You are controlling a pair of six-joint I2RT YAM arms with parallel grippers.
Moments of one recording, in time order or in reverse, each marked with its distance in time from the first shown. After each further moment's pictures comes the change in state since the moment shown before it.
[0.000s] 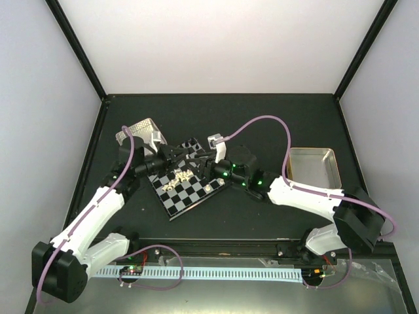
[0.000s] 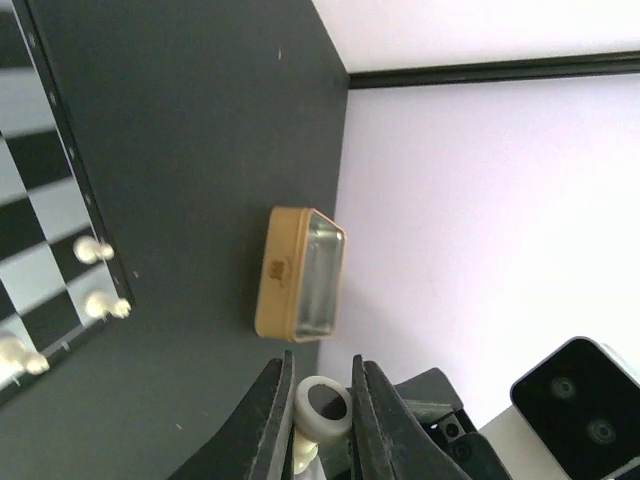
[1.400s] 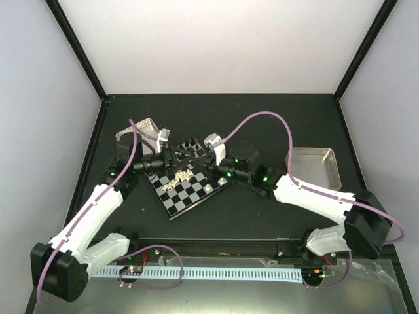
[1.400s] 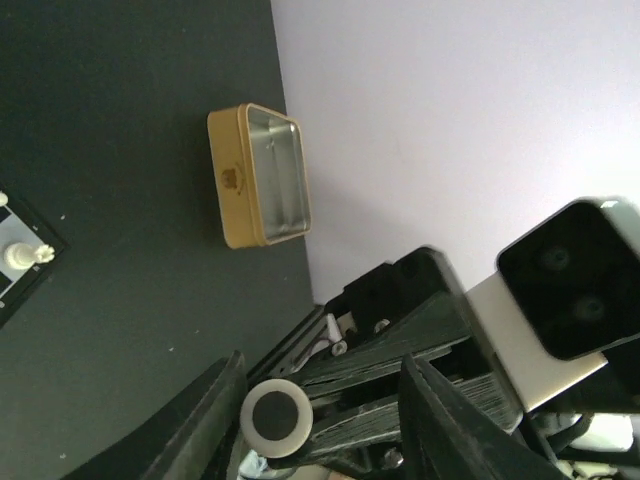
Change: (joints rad) left arm 0.013 0.009 0.034 0.003 0.296 0.123; right arm -0.012 -0.049 0.051 -0.153 -0.090 -0.254
